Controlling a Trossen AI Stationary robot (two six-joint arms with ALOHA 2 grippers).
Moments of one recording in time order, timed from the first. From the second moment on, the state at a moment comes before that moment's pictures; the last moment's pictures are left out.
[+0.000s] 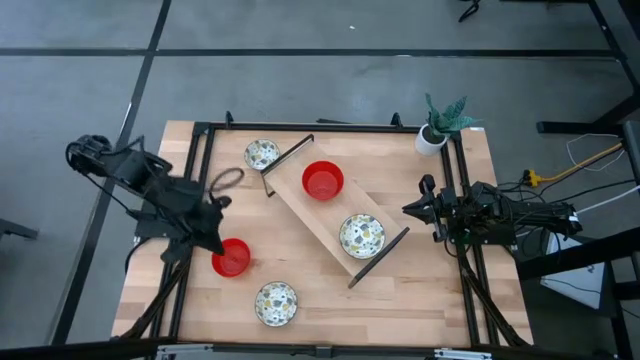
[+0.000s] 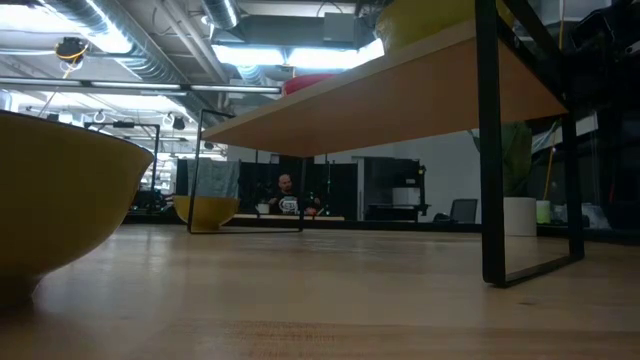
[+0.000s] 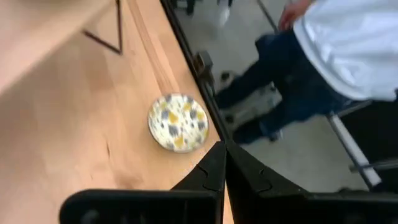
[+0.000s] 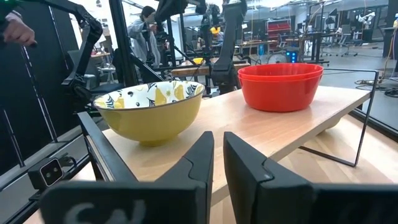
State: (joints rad) left arm -0.45 0.98 1.31 -1.03 0.23 -0.31; right arm -0.03 0.00 0.01 0.07 -0.12 0.10
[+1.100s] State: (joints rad) left arm -0.67 1.24 1.31 -1.08 0.22 -0.54; right arm -0.03 0.00 0.01 0.07 -0.12 0.10
